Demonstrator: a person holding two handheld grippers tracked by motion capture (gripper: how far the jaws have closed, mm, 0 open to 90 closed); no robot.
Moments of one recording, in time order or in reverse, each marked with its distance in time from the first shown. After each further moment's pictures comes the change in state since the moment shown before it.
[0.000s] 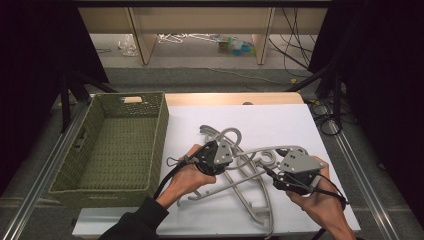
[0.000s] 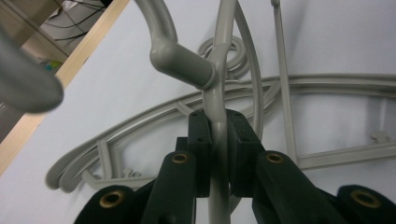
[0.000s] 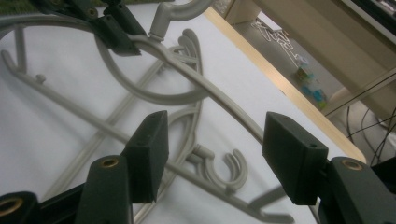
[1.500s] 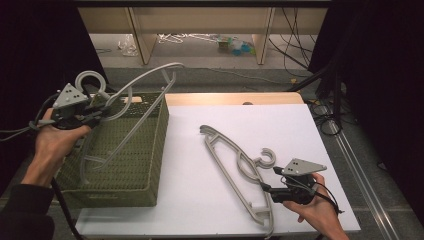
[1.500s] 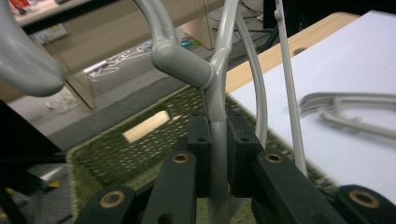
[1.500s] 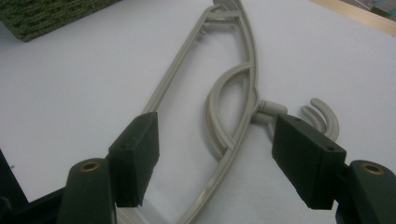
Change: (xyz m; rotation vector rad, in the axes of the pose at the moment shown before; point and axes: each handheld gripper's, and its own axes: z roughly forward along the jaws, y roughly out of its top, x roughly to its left) left arm 0.168 -0.134 -0.213 -0.096 0.435 -0.434; right arm 0.009 -0.048 0.026 0.042 0.211 0.306
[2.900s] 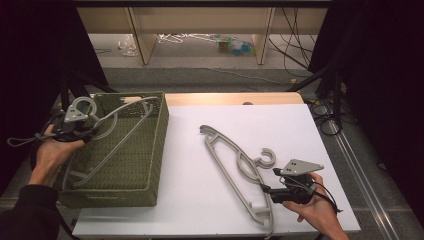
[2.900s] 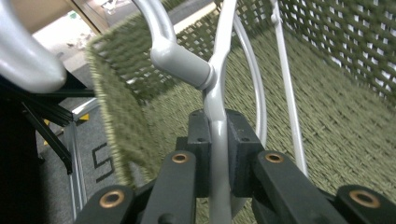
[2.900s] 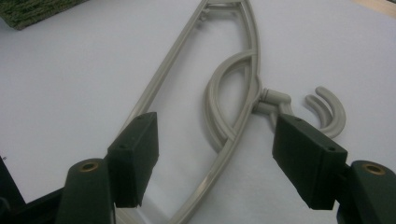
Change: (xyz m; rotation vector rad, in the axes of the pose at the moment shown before) left arm 0.037 -0.078 0.045 0.298 0.062 0.040; right arm -0.004 -0.005 0.007 0.035 0.010 -0.004
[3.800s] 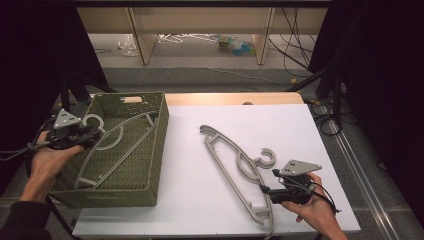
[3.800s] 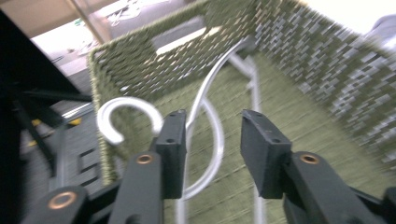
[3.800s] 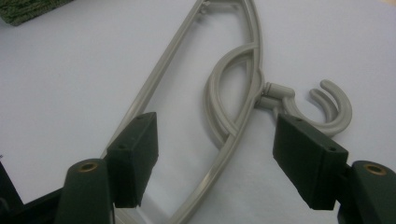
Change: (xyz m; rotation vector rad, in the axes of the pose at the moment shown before) left arm -0.020 -0.005 -0.042 -0.149 -0.012 -0.174; right arm 0.000 -0.003 0.004 0.020 0.010 0.025
